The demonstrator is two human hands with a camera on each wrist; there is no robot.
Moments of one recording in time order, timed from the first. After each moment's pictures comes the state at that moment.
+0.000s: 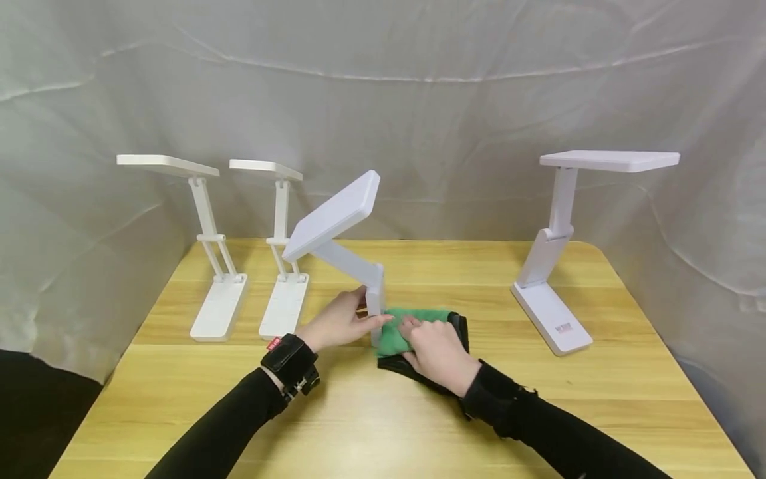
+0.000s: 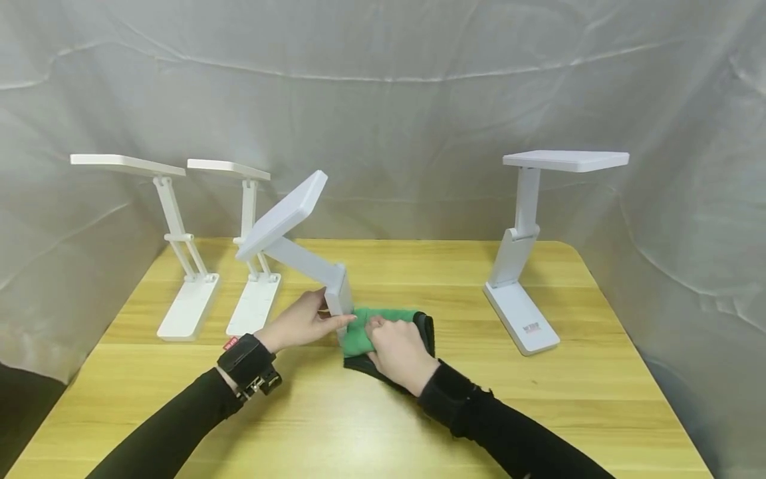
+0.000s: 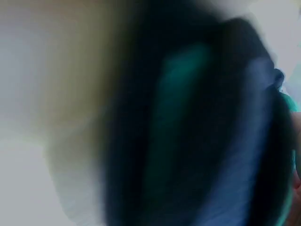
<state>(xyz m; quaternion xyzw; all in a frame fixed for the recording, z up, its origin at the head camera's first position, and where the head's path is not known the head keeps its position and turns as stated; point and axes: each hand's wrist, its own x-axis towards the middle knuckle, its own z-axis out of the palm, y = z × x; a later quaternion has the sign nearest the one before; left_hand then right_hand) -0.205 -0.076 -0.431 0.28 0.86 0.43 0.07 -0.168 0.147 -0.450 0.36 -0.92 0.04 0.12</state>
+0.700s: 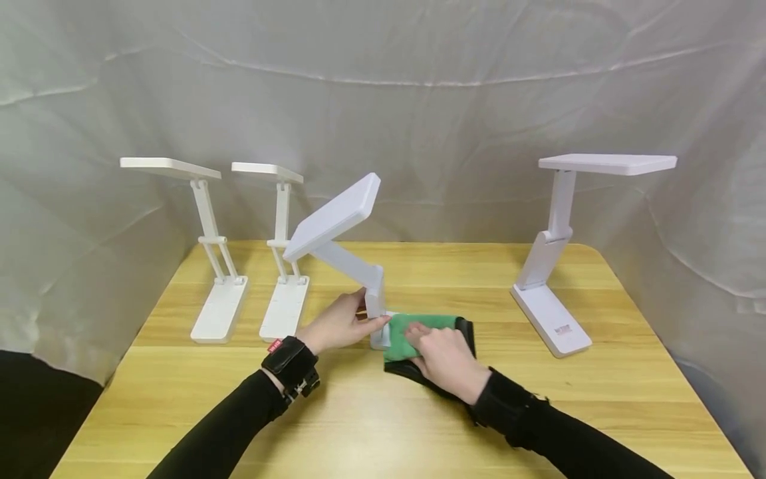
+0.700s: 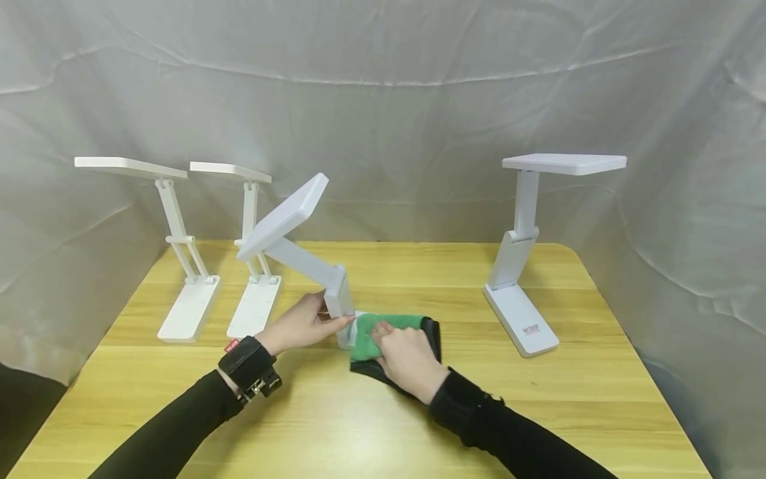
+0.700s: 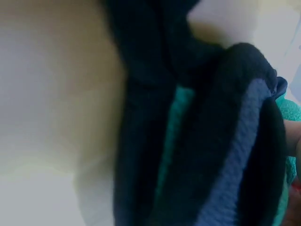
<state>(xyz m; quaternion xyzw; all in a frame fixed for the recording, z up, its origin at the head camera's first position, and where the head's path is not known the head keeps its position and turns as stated) -0.203 -0.077 -0.431 0.27 0.85 0.44 0.07 -0.163 0.158 -0.455 0.36 -0.92 0.05 0.12</state>
